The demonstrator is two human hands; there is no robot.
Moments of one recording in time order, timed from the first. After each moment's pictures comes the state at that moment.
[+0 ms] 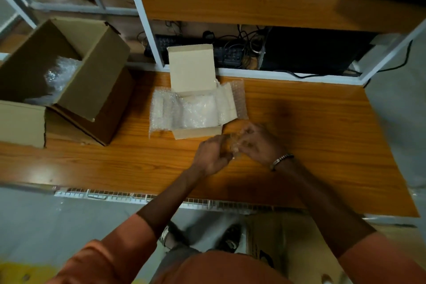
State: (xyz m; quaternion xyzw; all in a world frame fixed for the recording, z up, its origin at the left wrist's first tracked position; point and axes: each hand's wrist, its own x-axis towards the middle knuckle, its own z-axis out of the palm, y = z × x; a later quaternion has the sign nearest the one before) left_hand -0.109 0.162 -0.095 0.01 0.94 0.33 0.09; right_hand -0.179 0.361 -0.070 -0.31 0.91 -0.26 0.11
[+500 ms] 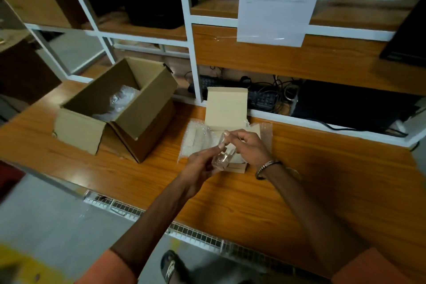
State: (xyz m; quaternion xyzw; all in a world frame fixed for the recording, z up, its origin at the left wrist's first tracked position) left_hand -0.087 0.101 0.003 -0.24 0.57 0.78 0.04; right_hand -0.211 0.242 0.006 -0.22 0.76 -0.57 0.21
